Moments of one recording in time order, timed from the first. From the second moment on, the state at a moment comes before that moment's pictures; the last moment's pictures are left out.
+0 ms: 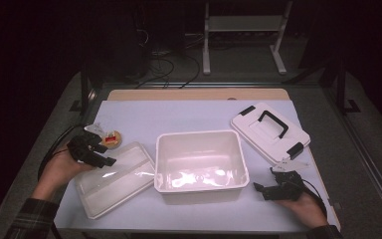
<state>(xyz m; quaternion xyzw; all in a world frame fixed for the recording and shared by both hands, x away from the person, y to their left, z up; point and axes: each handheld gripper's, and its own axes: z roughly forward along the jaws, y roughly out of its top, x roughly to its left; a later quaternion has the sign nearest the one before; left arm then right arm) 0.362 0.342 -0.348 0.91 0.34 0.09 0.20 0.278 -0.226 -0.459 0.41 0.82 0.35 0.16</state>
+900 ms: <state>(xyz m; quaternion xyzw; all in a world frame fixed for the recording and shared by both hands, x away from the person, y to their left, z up) 0.478 0.354 -0.395 0.88 0.45 0.06 0.13 0.278 -0.226 -0.459 0.41 0.82 0.35 0.16</state>
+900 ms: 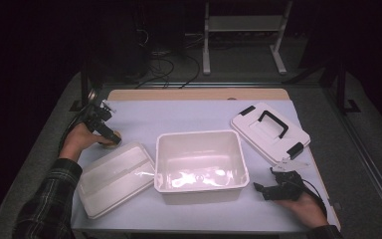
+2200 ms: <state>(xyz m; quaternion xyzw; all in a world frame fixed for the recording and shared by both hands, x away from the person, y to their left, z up) 0.482 0.348 -0.401 0.88 0.46 0.04 0.10 0.278 -0.226 -0.459 0.41 0.82 0.35 0.16</state>
